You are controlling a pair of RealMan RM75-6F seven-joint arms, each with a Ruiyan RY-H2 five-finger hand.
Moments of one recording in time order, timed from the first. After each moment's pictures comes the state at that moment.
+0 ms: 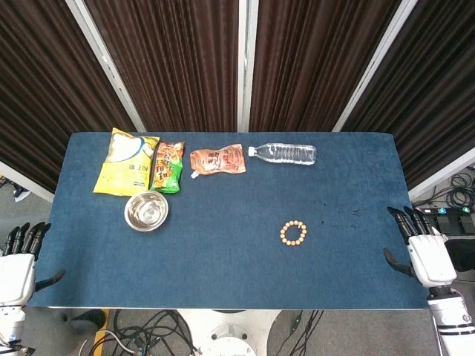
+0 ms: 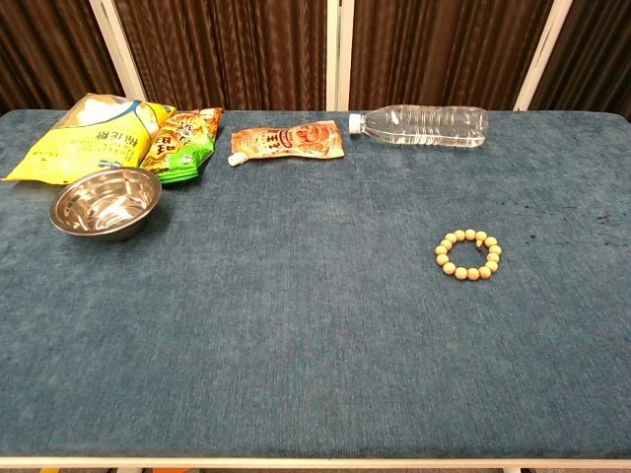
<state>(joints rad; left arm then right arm) -0.01 -1.28 -0.04 -1.46 1.50 1.57 0.02 0.19 -1.08 0.01 -1.61 -1.53 1.43 0.15</state>
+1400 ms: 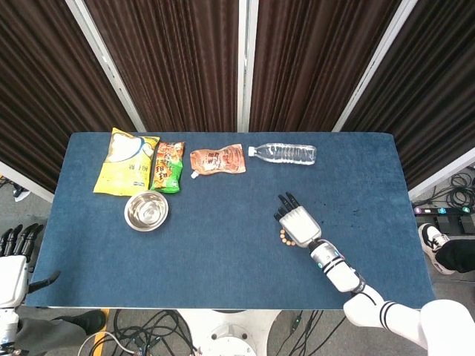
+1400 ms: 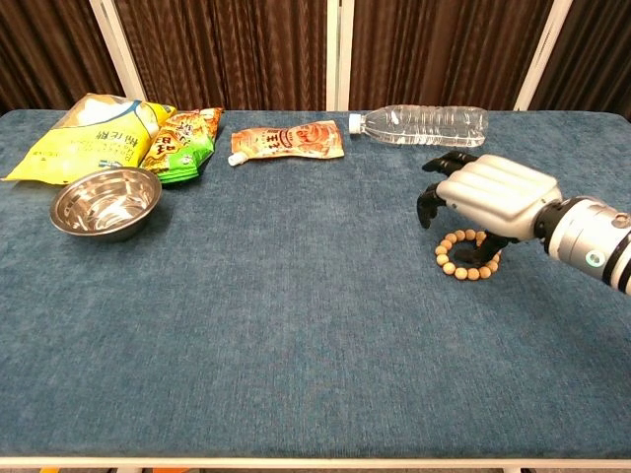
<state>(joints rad) 0.01 -1.27 -0.04 -1.43 1.50 1.58 -0.06 0.66 -1.75 0.07 -1.02 -1.52 0.95 -0.33</state>
